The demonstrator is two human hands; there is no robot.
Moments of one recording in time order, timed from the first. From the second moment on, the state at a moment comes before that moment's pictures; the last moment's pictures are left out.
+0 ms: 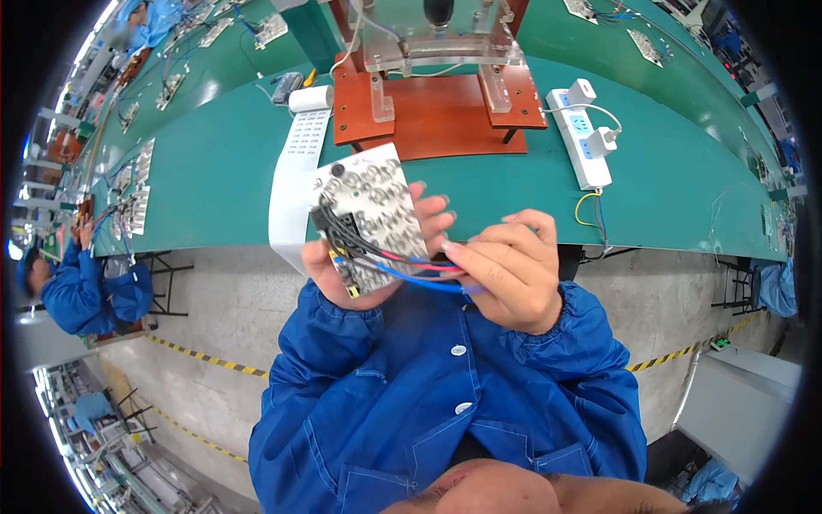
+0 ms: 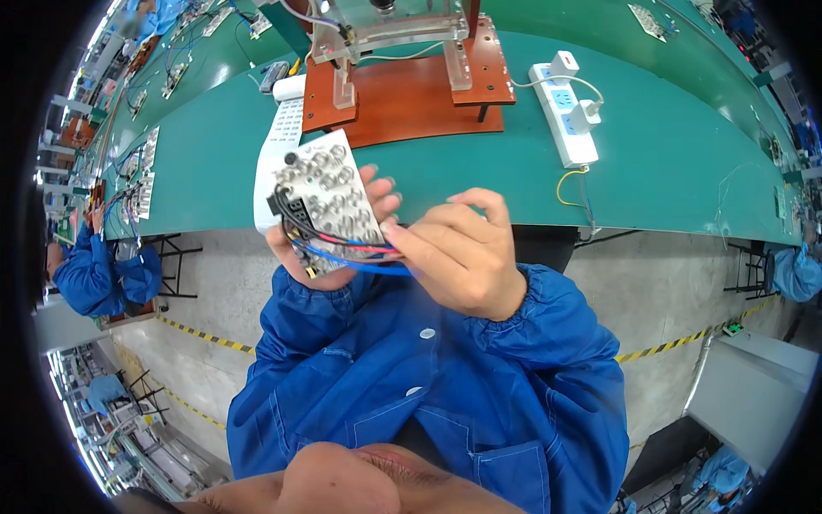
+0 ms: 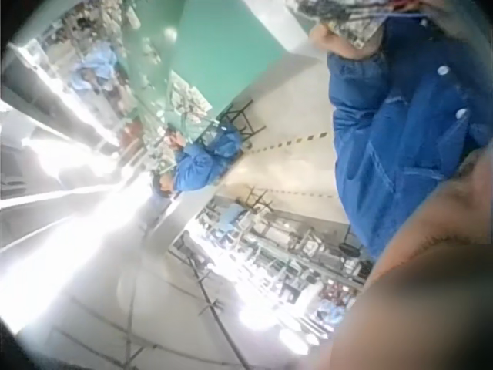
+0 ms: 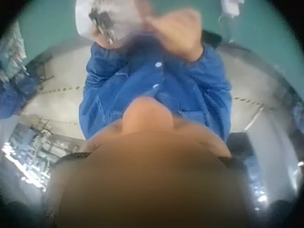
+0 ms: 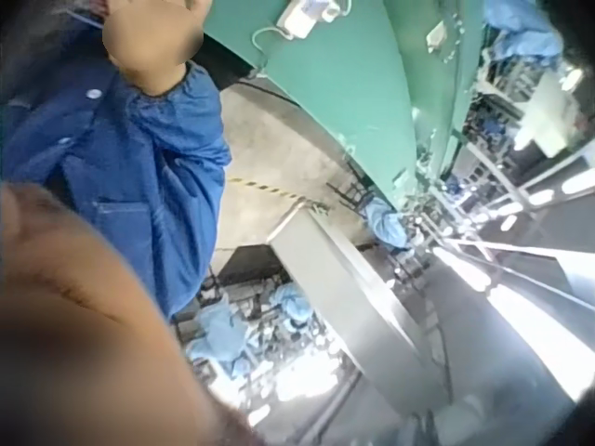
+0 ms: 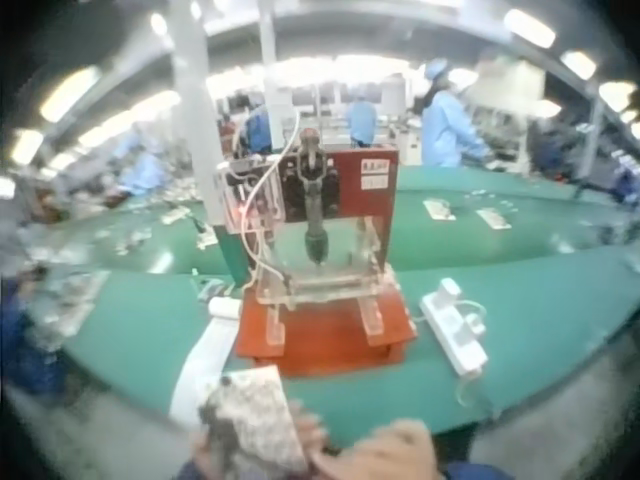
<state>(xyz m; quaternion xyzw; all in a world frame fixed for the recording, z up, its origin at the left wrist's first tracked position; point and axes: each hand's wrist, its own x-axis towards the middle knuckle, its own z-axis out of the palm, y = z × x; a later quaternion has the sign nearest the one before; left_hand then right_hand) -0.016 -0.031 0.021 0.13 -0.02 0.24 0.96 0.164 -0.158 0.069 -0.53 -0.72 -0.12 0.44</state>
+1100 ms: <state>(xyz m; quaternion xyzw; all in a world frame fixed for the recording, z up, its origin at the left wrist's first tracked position) -0.095 -0.027 0.128 0.60 0.34 0.12 0.72 0.132 -0.116 0.082 -0.43 -0.72 0.07 0.54</state>
